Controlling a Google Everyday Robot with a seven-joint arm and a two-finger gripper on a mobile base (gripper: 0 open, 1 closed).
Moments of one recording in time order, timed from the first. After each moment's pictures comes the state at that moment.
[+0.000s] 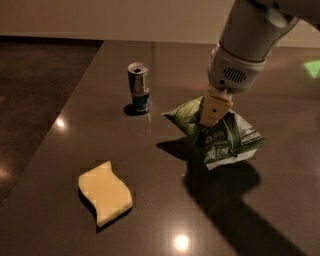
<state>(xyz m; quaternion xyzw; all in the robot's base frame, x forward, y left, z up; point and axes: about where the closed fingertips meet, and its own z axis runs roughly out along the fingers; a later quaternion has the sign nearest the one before) 0.475 -0.113 0.925 -0.59 0.80 0.04 0.09</state>
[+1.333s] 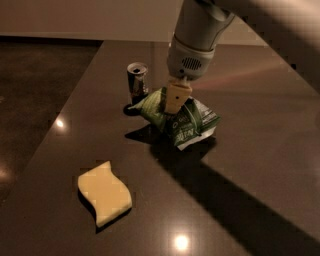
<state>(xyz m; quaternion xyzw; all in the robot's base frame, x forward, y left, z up) 0.531 -0.034 0.913 -0.69 0.71 0.07 0.11</state>
